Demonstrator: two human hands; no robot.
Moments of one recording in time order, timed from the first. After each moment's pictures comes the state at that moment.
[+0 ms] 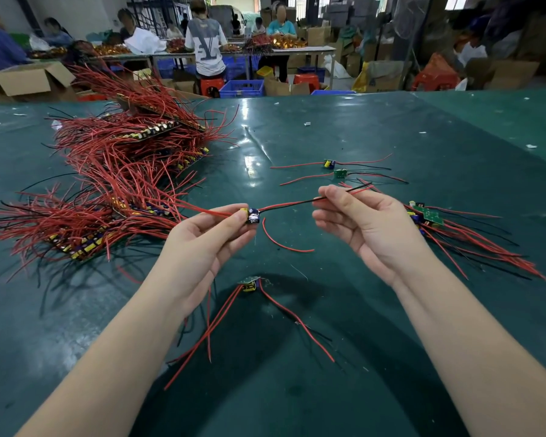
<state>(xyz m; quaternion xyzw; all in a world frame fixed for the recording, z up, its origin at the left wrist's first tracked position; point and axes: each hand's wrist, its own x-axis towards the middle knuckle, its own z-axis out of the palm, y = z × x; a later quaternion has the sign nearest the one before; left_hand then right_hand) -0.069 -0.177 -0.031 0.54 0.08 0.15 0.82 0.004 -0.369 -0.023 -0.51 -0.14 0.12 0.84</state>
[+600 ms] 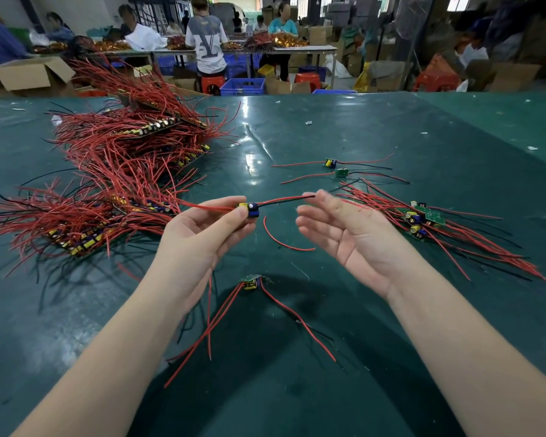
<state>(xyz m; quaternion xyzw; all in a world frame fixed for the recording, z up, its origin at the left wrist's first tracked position) -0.072 -0.175 -0.033 0.55 0.06 0.18 0.82 -0.005 -0.357 -0.028 -0.47 -0.09 0.22 0.85</state>
